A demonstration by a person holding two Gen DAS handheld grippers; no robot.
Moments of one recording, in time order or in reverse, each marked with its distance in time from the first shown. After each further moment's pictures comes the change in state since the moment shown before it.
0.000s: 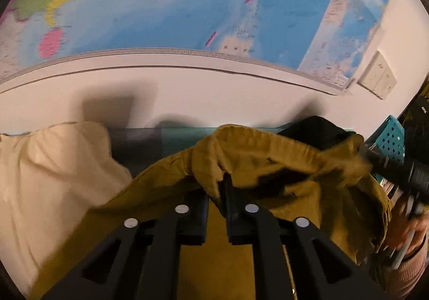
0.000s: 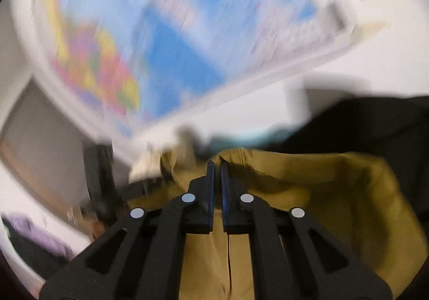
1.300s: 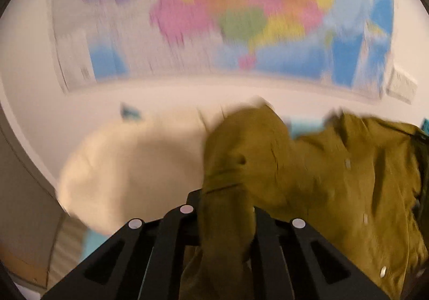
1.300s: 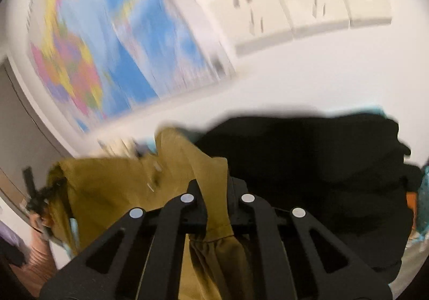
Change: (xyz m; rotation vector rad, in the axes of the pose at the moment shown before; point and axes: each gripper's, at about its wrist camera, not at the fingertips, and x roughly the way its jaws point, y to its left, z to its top) left arm -0.210 0.121 -0.114 -0.011 -0.299 0.429; right arm -0.137 -0.034 -0.026 -0.138 -0.104 -0.253
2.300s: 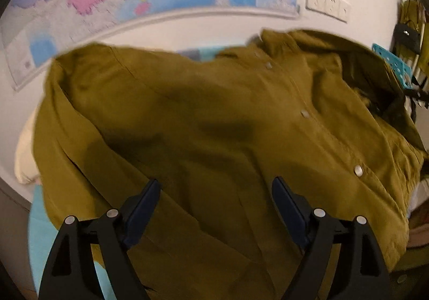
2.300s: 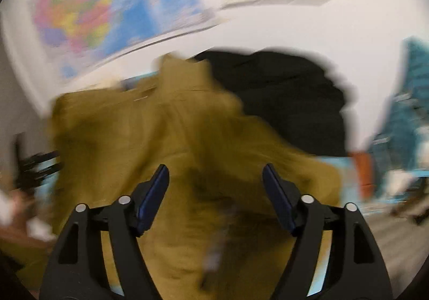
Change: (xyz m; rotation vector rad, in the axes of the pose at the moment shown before) left arm -0.021 -0.099 -0.142 0.233 0.187 -0.287; right arm -0.116 0.044 -0.151 -0.140 0.057 -0.364
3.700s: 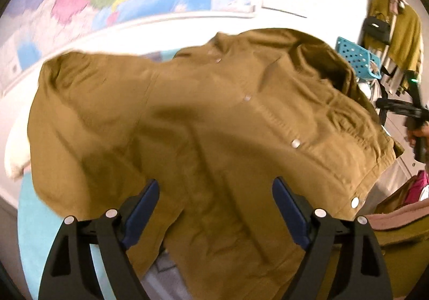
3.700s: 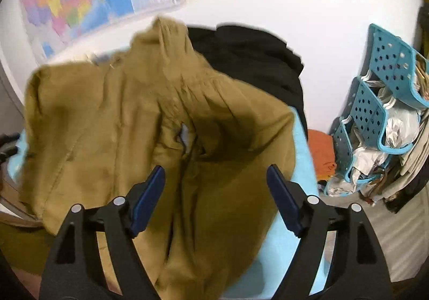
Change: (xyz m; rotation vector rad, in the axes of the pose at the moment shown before) left arm -0.058 -0.054 -0.039 0.061 -0.031 -0.139; right arm 0.007 -0.033 -0.061 -0.028 0.109 -0.066
